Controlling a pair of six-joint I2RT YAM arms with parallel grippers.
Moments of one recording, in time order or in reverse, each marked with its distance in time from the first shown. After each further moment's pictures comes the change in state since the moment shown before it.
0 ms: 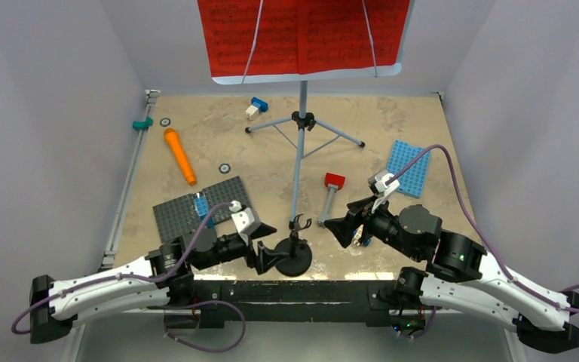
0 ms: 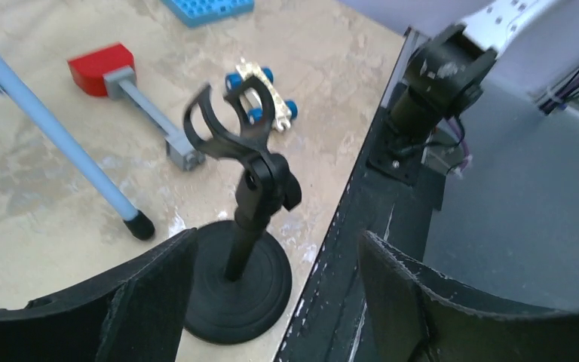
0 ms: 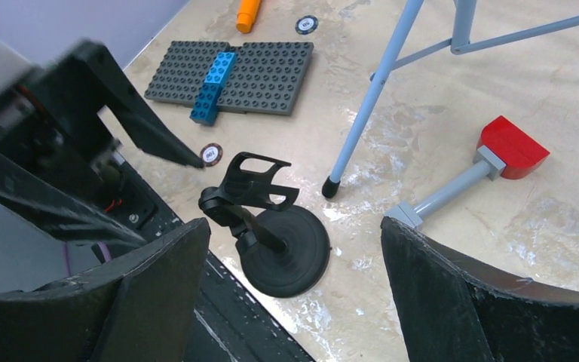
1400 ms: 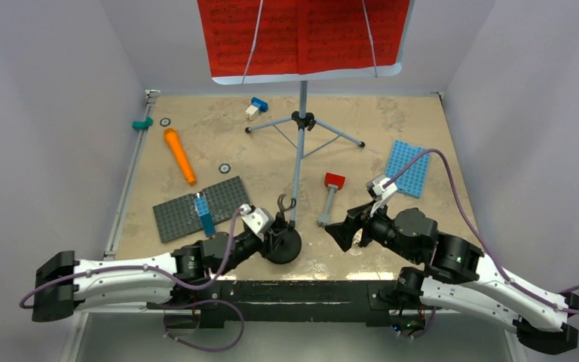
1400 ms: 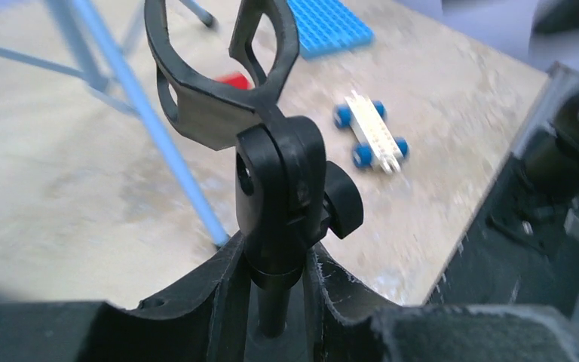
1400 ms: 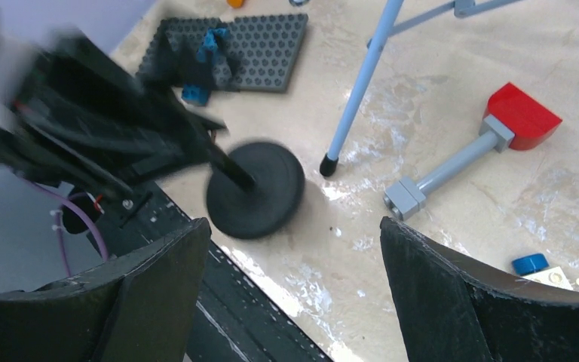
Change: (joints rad) left arm -0.171 0.316 -0.152 0.498 -0.422 0.123; right arm 0.000 -0.028 -0.036 -0.024 -0.006 0.043
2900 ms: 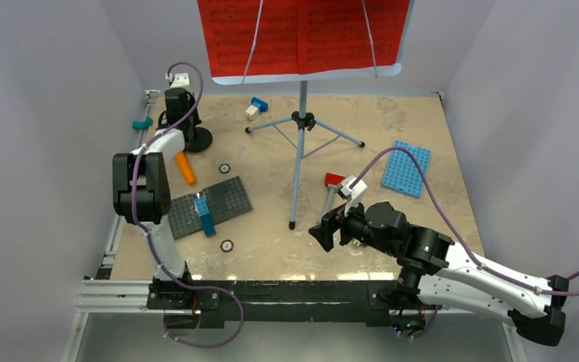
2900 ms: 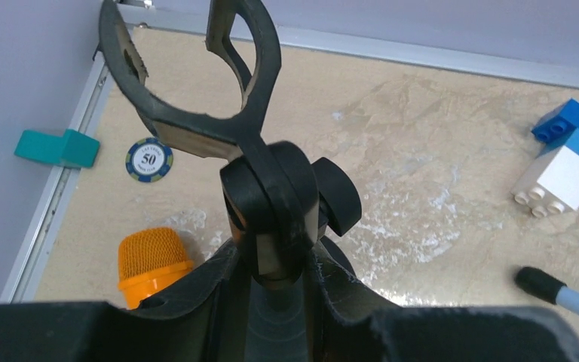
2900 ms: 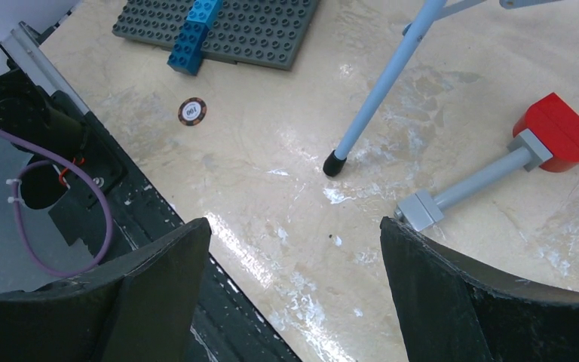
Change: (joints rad) left arm 1.318 1.110 1.122 -0.338 0.217 0.092; right arm 0.000 0.166 -0.071 0.153 -0.071 -0.085
